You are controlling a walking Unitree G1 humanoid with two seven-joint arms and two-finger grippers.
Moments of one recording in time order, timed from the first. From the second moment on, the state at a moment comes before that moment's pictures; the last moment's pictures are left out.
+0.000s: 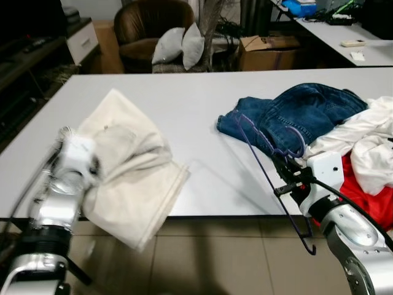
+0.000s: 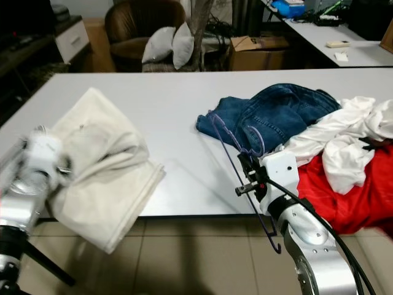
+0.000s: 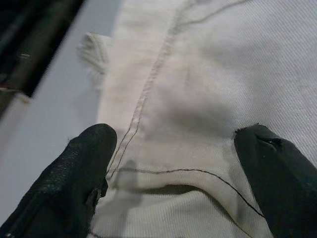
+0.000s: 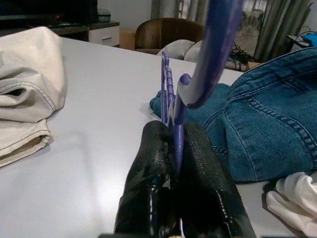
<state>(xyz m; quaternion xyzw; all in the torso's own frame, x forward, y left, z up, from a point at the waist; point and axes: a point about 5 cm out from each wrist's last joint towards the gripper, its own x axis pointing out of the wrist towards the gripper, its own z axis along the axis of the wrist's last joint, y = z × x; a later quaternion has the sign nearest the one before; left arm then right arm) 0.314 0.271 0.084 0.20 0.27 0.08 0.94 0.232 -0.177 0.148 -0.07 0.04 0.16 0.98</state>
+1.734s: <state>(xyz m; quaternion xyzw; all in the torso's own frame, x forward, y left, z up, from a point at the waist) 0.372 0.173 0.093 0.03 0.25 -0.14 0.96 0.188 -0.203 0.171 -0.12 0.08 0.32 0.94</state>
